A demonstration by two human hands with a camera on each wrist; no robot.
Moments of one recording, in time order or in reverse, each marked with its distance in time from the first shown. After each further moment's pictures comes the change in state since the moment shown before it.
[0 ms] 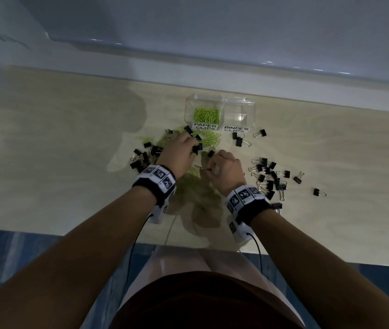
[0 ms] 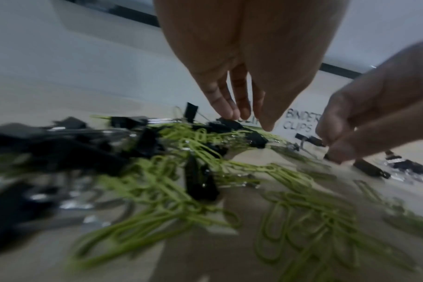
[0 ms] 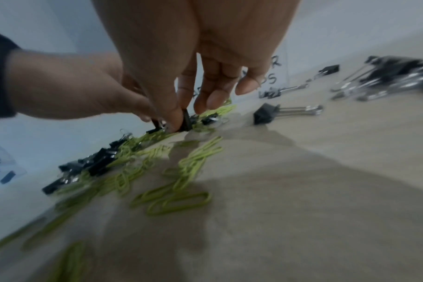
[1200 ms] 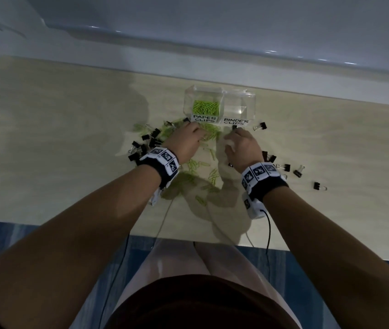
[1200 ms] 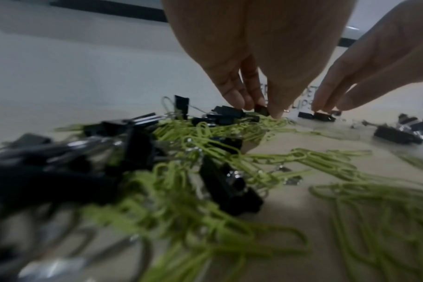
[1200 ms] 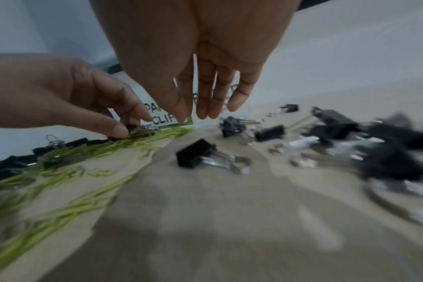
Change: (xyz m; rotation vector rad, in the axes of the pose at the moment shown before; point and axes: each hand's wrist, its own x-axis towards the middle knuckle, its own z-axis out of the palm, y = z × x) left_hand 0.023 -0.001 0.010 0.083 -0.053 0.198; right_hand 0.028 0.038 -0.026 -0.081 0.140 -0.075
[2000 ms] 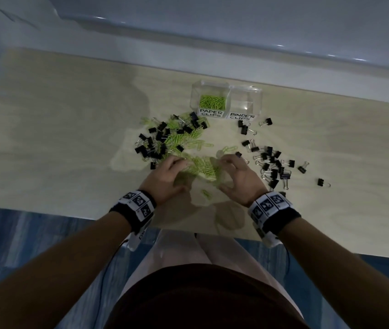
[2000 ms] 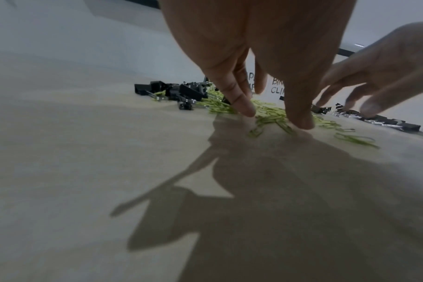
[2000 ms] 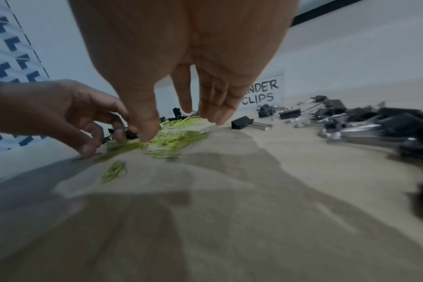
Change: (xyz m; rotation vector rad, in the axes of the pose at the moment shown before) left_hand -0.126 -0.006 0.029 -0.258 0.011 -0.110; right_hand -0.078 -0.005 0.013 0.007 -0.310 -0.191
